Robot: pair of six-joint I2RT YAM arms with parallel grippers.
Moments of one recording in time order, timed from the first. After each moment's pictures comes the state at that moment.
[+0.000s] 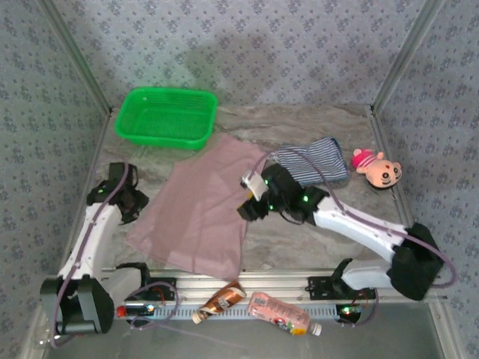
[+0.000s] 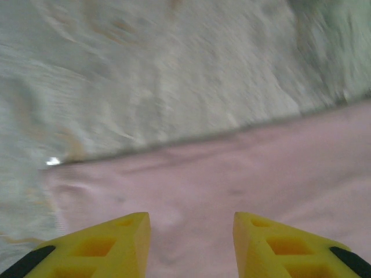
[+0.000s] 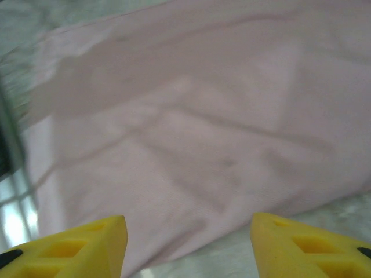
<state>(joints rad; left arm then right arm) -0.03 1.05 0.80 -0.92 -0.14 -0.88 0.79 1.32 0.91 -0.34 -0.24 0.02</state>
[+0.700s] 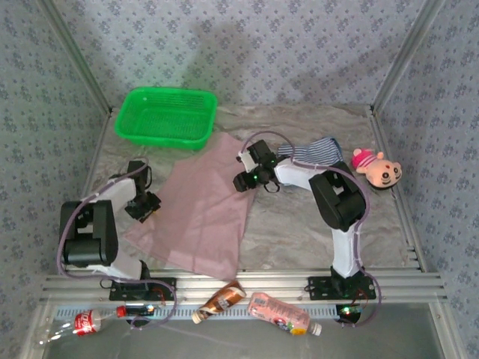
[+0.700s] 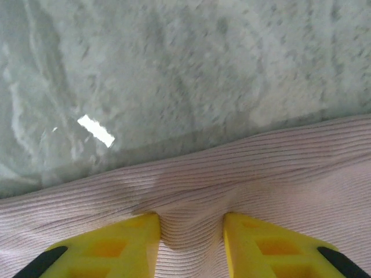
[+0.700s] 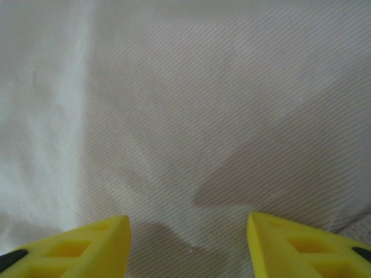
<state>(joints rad) 0.02 1.54 0.81 -0.73 -0.06 -0.76 0.60 1.99 1.27 -0.29 -0.26 0.10</state>
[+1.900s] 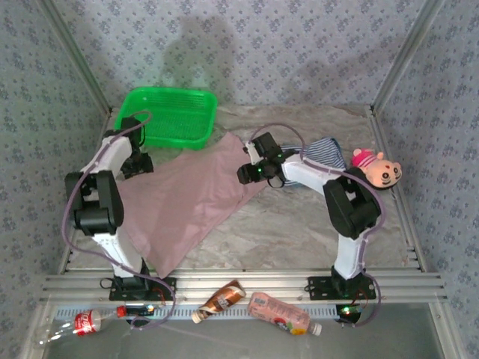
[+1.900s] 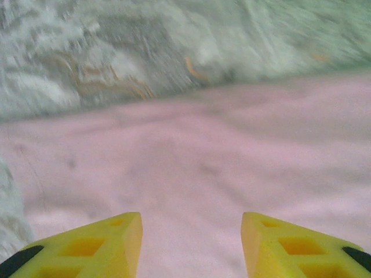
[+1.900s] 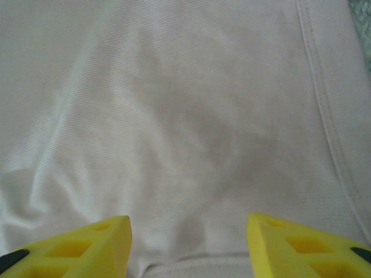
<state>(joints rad) 0.03 1.76 1.37 -0.96 -0.13 -0.31 0.57 1.90 1.31 -0.39 -0.21 0.20</state>
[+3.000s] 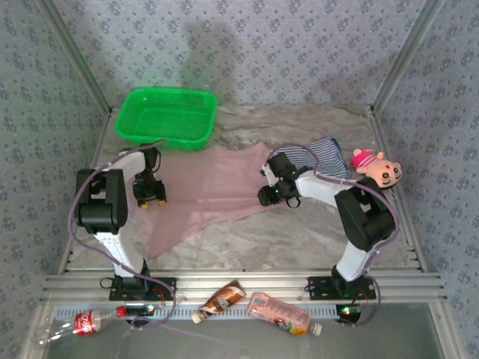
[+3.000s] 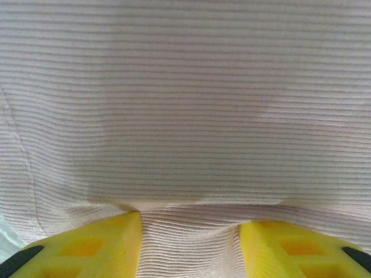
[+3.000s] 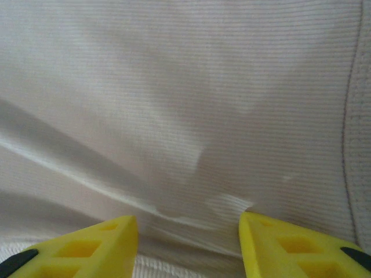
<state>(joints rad) -0.04 1.84 1.17 -0.98 -0.07 -0.31 0.54 1.70 0.96 -0.42 -0.14 0.14</state>
